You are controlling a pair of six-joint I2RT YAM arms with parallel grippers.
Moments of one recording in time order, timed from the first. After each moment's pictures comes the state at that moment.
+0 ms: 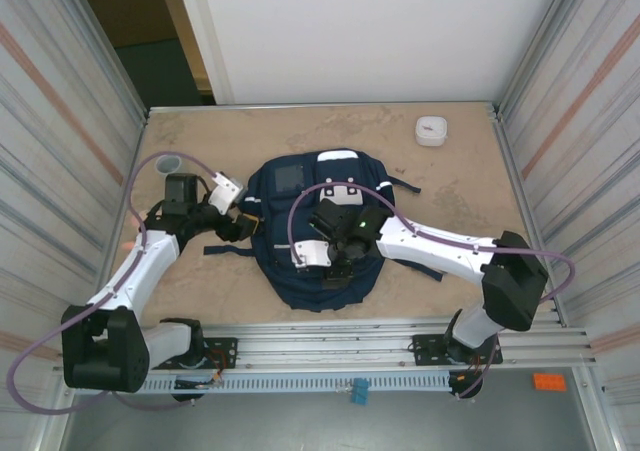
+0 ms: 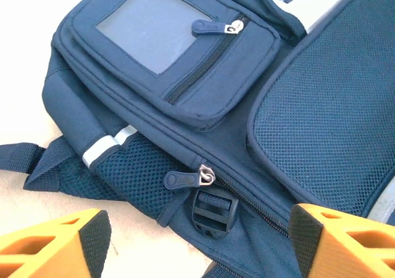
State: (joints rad) left arm -0.09 1.16 0.73 -0.41 0.54 0.47; right arm 1.01 1.56 1.16 -0.80 -0.12 -0.67
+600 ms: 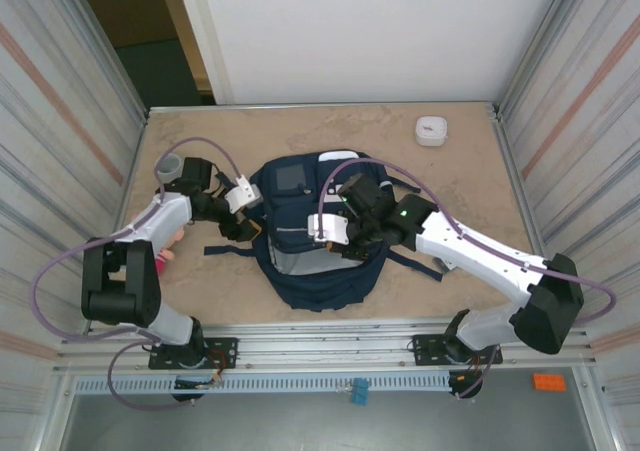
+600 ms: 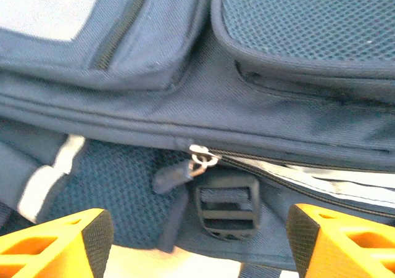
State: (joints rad) left arm -0.09 1.52 0.96 -0.61 0.62 0.97; right arm 0.87 1.35 1.15 -0.76 -0.21 -0.71
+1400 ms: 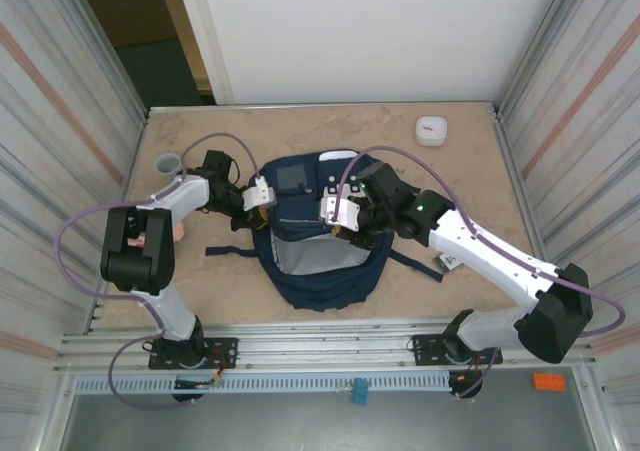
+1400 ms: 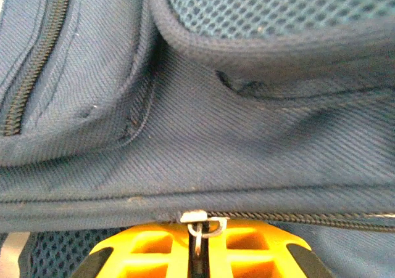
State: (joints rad) left arm -0.16 1.73 1.10 -0.72 0.65 1.14; right arm 0.76 1.30 1.11 -0.67 -0.28 -0.68
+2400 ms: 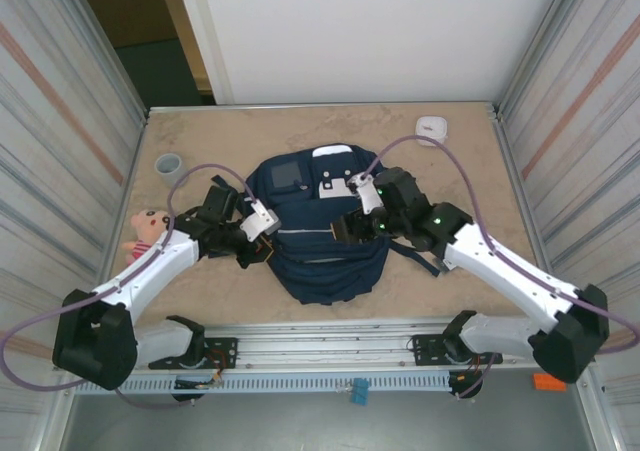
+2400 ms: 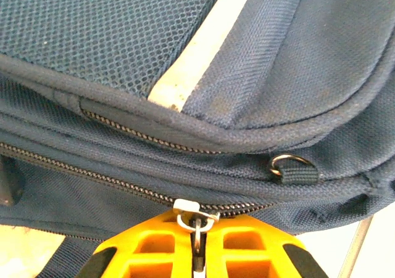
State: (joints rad) left arm -0.38 1.19 0.74 -0.65 0.48 0.42; right arm 0.74 1.15 1.01 -0.57 -0.24 0.42
